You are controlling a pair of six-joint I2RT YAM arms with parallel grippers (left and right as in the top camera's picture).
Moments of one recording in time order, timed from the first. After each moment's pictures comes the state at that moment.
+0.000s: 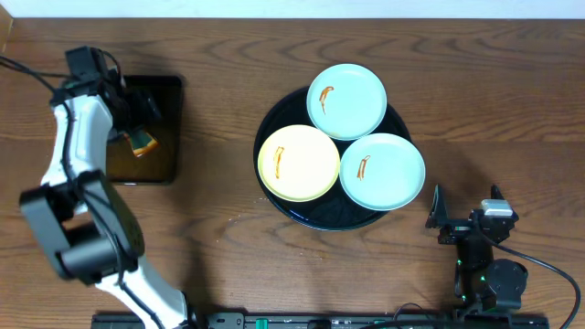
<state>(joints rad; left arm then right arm) 0.32 1.95 1.49 -0.77 0.02 -0.21 -0.05 0.01 0.01 -0.07 -0.03 0.01</state>
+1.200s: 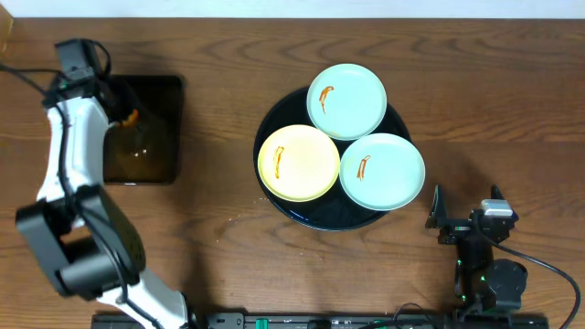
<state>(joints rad) 0.33 1.84 1.50 -0.68 -0.05 -0.31 -0.05 0.01 0.01 -0.07 -0.03 0.01</state>
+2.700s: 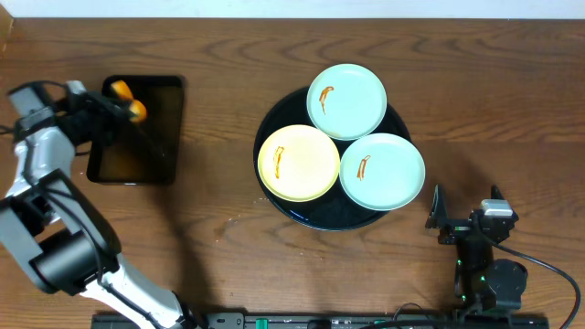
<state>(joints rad) 0.60 1.95 1.34 -0.33 0.90 -0.71 -0.05 0.01 0.01 -0.07 -0.03 0.01</state>
